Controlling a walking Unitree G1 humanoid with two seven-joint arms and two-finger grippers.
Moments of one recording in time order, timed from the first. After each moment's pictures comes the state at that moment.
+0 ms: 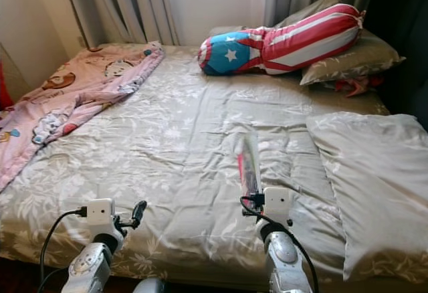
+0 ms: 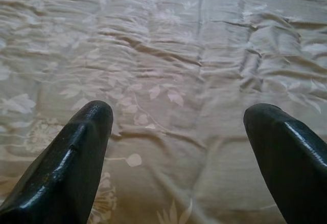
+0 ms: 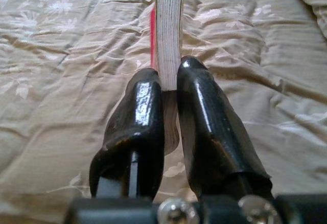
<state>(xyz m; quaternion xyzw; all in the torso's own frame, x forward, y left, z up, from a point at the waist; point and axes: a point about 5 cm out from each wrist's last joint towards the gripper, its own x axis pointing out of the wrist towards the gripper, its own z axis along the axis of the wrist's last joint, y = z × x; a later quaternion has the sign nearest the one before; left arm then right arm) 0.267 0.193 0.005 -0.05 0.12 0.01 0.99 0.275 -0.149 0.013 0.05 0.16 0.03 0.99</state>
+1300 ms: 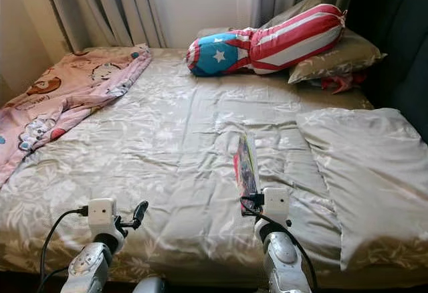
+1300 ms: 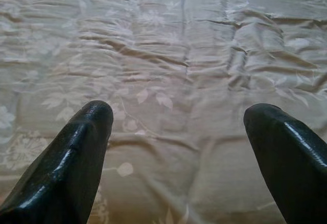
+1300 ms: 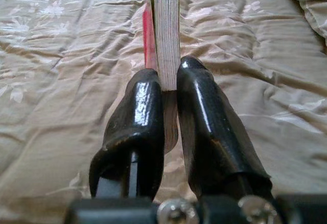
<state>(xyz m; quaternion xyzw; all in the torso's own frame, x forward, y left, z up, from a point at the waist) 0.267 0.193 0.006 -0.04 0.12 0.00 0.99 0.275 -0.148 0.013 0.06 0.16 0.03 0.99</state>
